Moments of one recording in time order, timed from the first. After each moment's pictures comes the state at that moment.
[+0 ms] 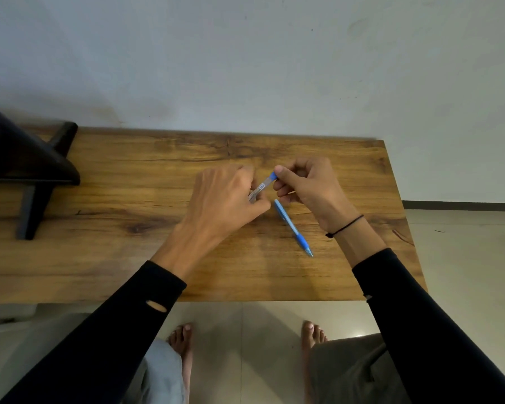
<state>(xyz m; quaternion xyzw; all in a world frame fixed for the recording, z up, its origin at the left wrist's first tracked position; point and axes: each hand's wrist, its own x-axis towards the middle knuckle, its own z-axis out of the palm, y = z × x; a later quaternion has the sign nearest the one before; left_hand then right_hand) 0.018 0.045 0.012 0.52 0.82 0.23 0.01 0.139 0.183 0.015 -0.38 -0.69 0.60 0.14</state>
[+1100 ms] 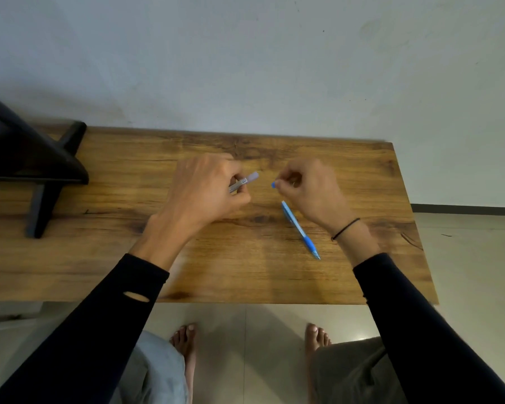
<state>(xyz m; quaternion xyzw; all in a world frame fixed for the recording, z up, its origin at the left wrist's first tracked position) -0.020 0.027 0.021 0.53 0.82 0.21 -0.03 0.129 0.184 0.006 -0.31 -0.89 0.32 0.11</state>
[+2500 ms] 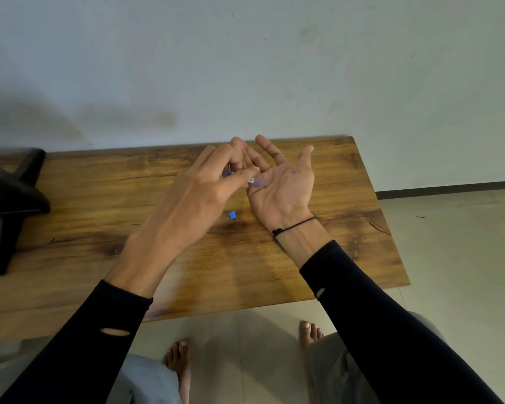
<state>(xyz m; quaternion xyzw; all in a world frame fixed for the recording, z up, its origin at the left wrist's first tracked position) 0.004 0.041 0.041 0.68 0.68 0.26 -0.06 0.112 0.160 0.024 -0.25 -0.12 0.90 0.32</state>
